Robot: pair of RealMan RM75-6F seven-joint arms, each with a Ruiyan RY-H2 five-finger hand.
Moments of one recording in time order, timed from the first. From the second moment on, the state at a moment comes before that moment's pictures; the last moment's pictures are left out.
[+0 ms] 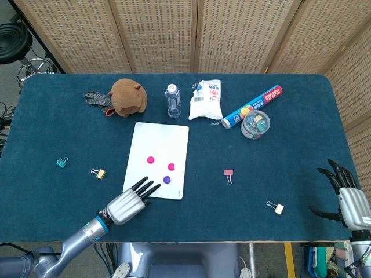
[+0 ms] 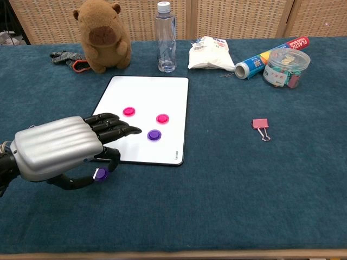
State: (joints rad) left arm -0.58 -1.55 0.11 -1.45 1.71 1.06 0.46; right arm 0.11 -1.07 0.06 -1.58 -1.50 1.42 0.31
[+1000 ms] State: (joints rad) left arm -0.71 -1.66 -0.10 -1.26 1.46 0.94 0.45; right arm 0.11 -1.06 0.06 -1.58 -1.50 1.42 0.32
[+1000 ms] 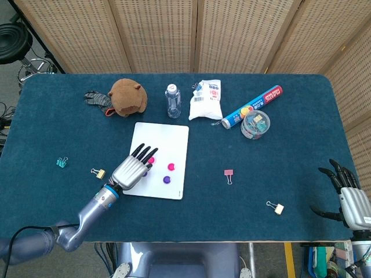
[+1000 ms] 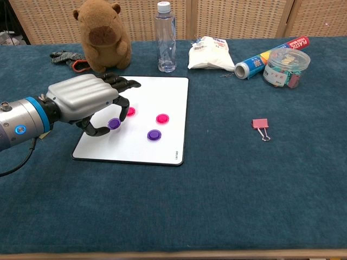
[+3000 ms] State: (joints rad) left arm -0.71 -1.56 -0.09 -1.38 1.40 1.01 0.39; right arm 0.10 -1.05 0.06 -1.58 -1.50 1.42 0.33
